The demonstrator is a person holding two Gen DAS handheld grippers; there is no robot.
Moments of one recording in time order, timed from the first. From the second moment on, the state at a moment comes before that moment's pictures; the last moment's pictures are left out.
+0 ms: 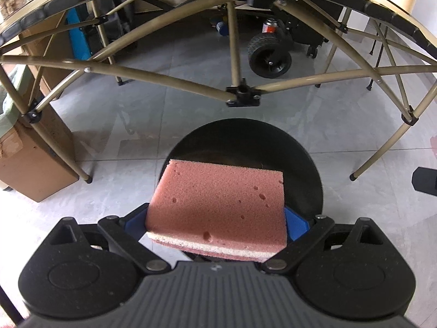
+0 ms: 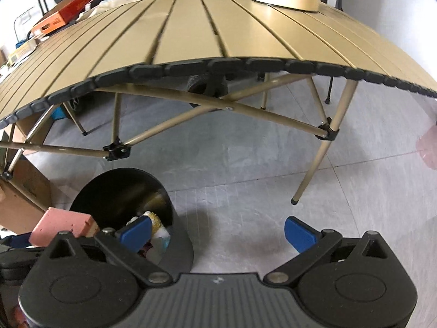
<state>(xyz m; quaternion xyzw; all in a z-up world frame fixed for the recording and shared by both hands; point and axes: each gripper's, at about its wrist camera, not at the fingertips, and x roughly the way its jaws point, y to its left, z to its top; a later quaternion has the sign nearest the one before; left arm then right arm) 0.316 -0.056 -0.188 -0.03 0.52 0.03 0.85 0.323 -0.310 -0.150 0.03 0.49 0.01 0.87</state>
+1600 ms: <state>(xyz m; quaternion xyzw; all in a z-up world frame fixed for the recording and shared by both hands) 0.355 -0.085 -0.211 -0.01 0.56 0.03 0.83 0.352 -0.348 -0.193 0.10 0.52 -0.03 0.85</state>
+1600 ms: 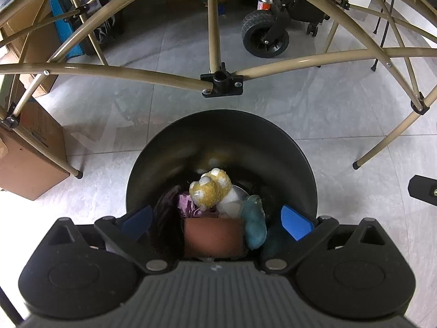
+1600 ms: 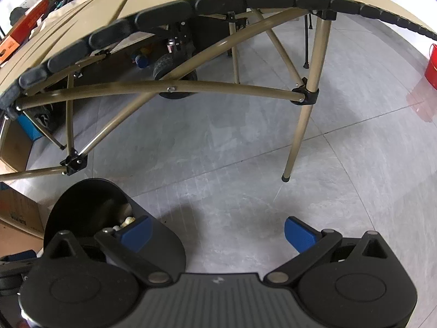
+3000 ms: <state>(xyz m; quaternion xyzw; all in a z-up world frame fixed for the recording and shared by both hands) 0.174 -0.010 -0.060 0.01 0.34 -0.01 0.94 0.158 -0.263 -0.078 0.04 0.36 0.09 0.93</state>
